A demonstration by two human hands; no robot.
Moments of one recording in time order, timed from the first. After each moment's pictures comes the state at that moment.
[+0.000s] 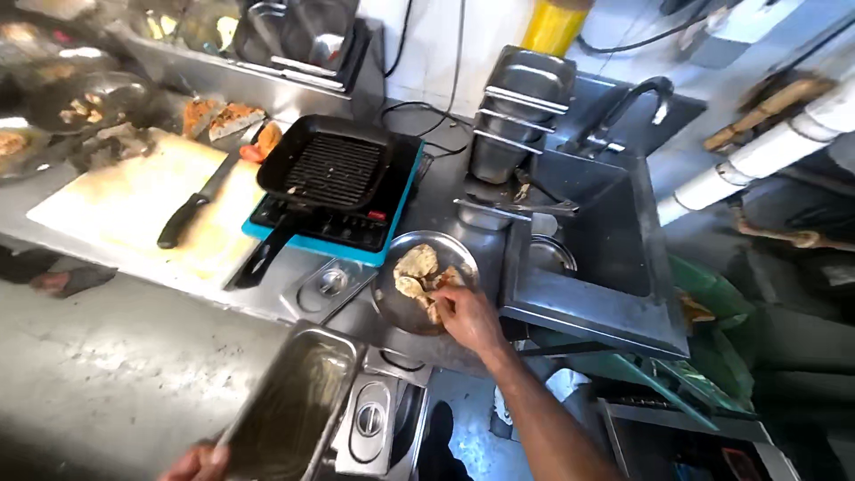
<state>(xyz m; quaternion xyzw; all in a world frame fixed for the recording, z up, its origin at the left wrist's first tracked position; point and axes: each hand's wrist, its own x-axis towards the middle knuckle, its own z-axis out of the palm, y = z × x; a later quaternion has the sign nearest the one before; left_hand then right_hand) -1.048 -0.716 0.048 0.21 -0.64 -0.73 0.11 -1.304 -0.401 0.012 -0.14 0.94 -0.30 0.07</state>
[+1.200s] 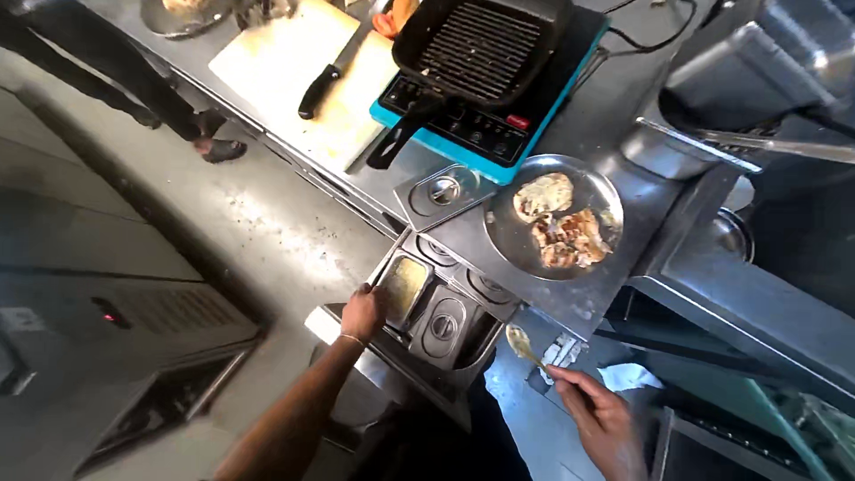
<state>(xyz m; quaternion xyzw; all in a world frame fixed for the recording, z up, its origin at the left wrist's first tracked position) -1.078 -0.729 -0.094 0.28 -0.91 -0.20 -0.26 -1.119 -0.328 -0.033 -0.11 0.81 -0.56 0.15</state>
